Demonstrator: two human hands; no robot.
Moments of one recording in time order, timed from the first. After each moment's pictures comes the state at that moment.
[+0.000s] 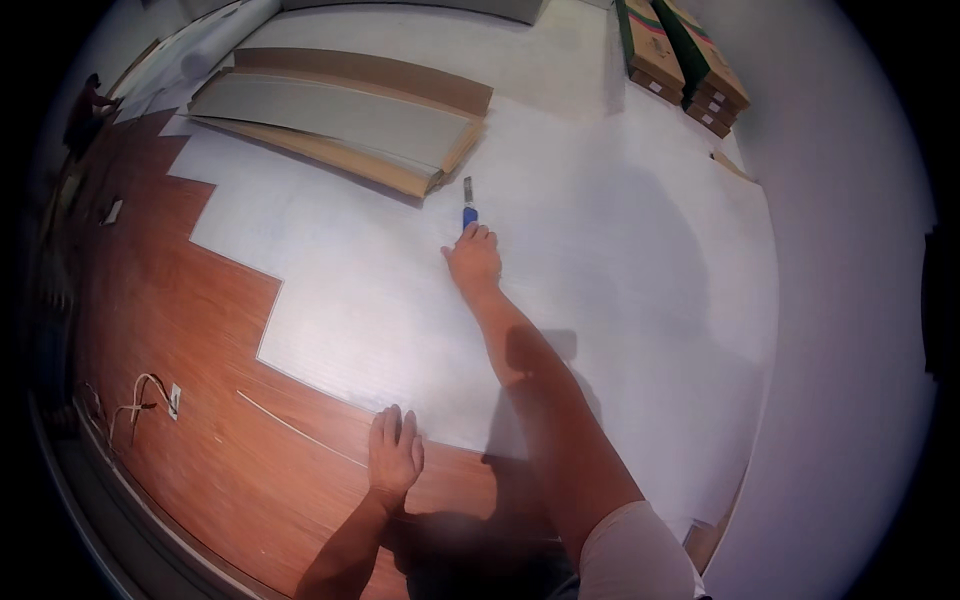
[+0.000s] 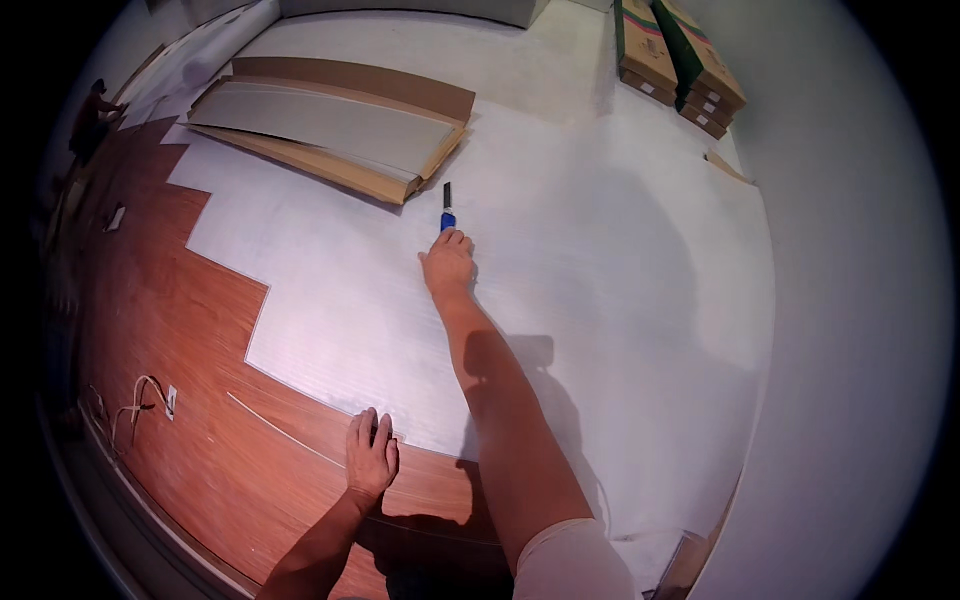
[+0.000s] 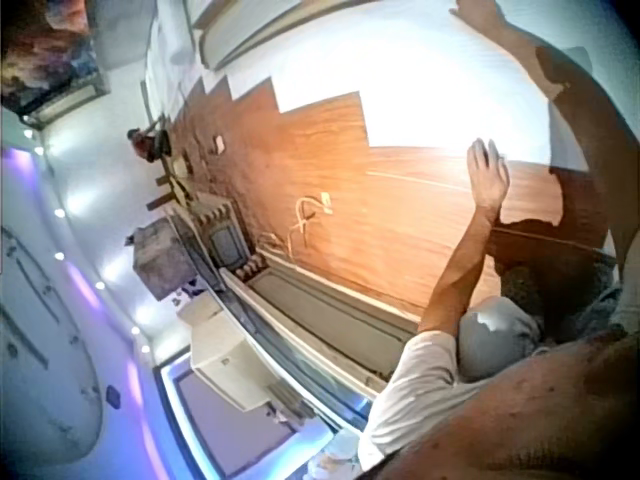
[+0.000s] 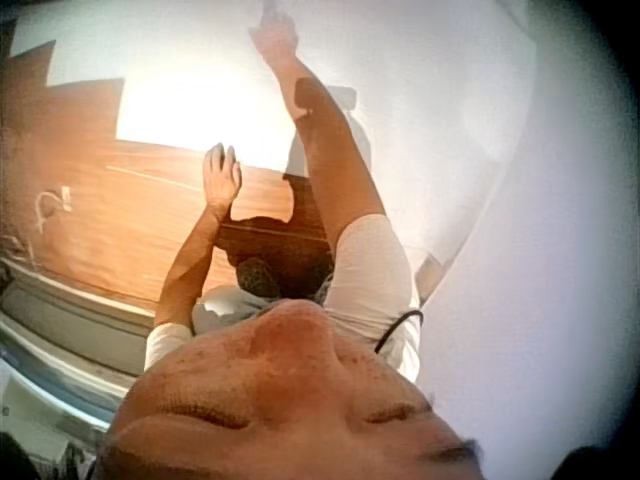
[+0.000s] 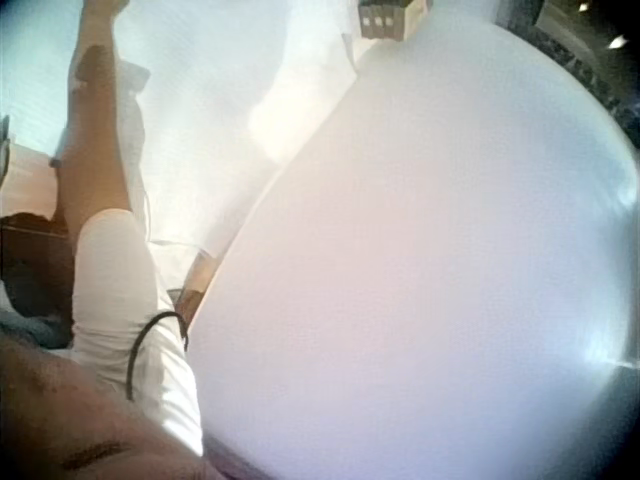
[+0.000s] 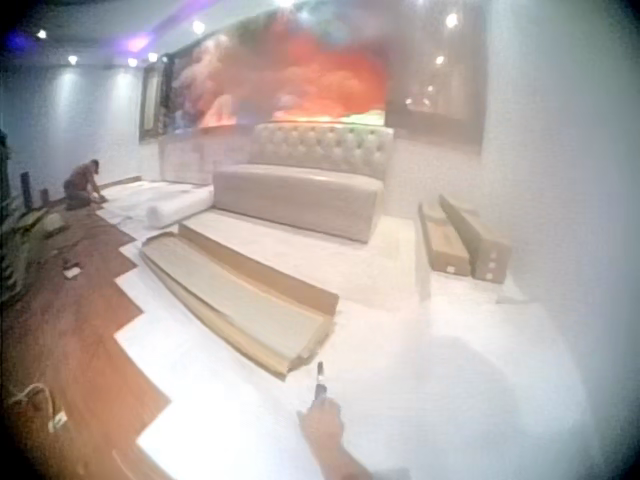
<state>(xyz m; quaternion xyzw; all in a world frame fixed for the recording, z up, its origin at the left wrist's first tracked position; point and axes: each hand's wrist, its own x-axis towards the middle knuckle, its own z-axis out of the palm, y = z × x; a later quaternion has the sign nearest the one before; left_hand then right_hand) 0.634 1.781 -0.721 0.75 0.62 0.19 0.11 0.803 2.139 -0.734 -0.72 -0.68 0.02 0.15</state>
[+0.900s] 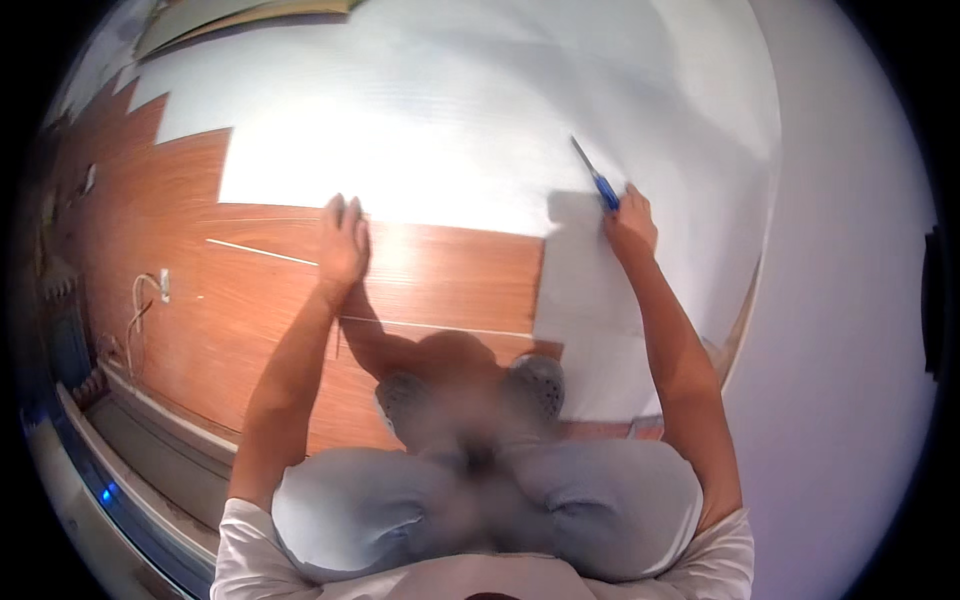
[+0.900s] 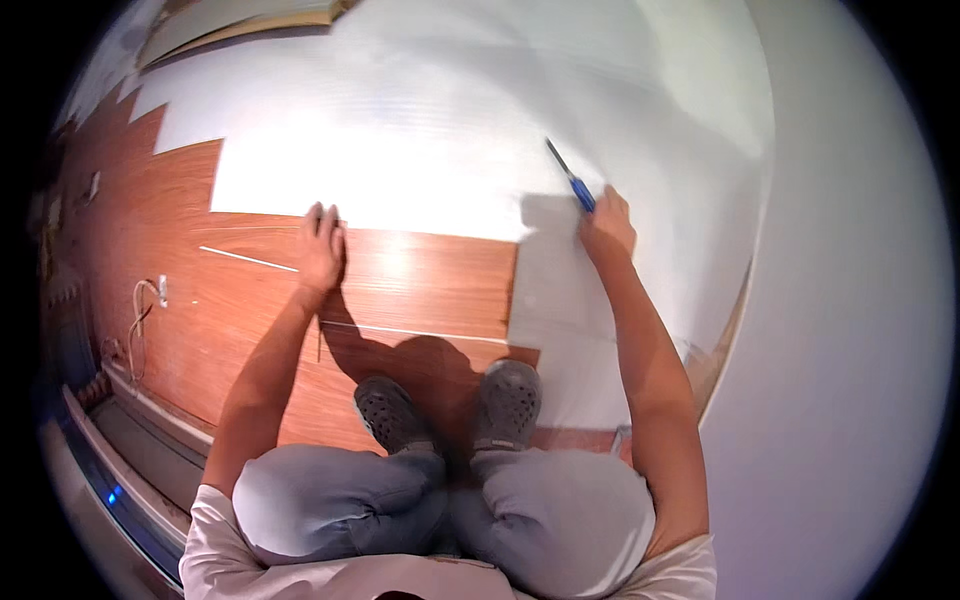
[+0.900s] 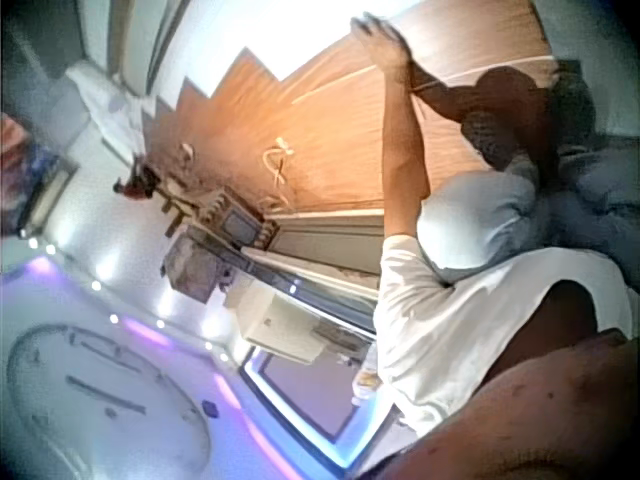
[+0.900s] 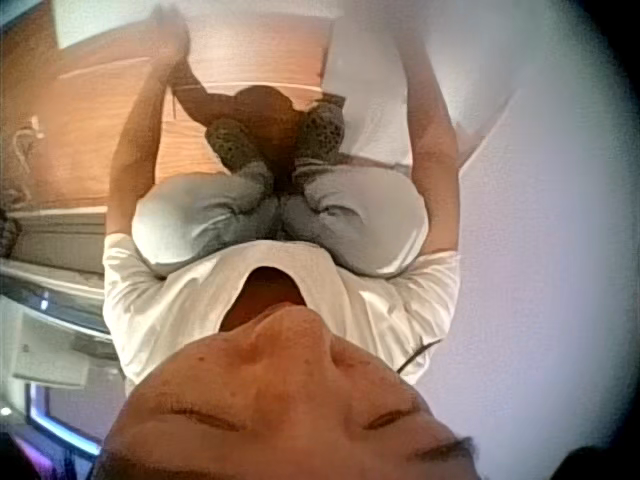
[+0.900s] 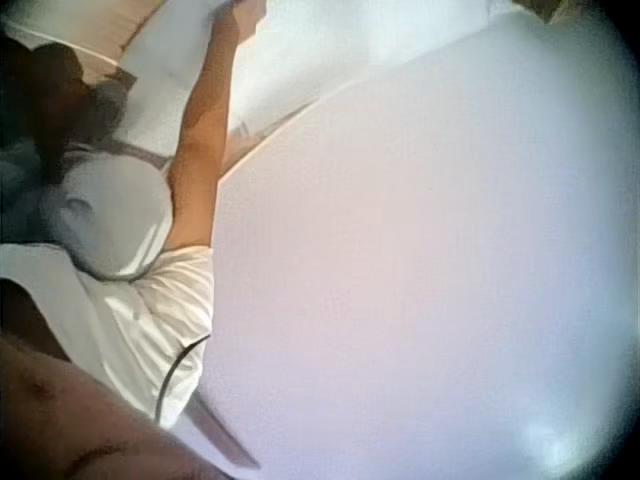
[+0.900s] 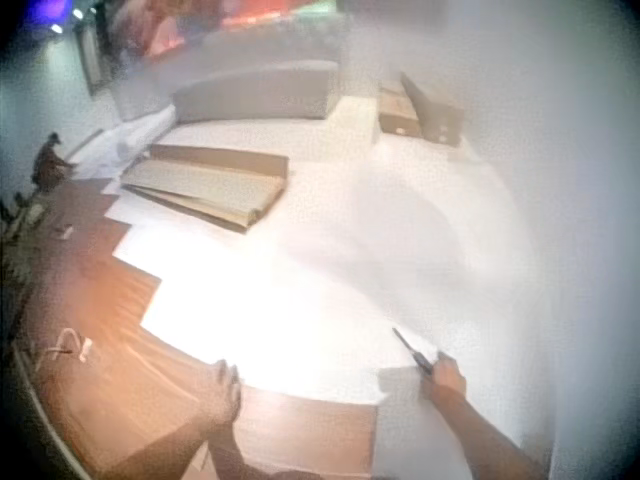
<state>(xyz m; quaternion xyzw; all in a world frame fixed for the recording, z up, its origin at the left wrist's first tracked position) 0.639 1.768 -0.745 0.77 0.61 0.15 0.09 1.161 1.737 -0.725 -0.79 -0.60 0.08 -0.01</state>
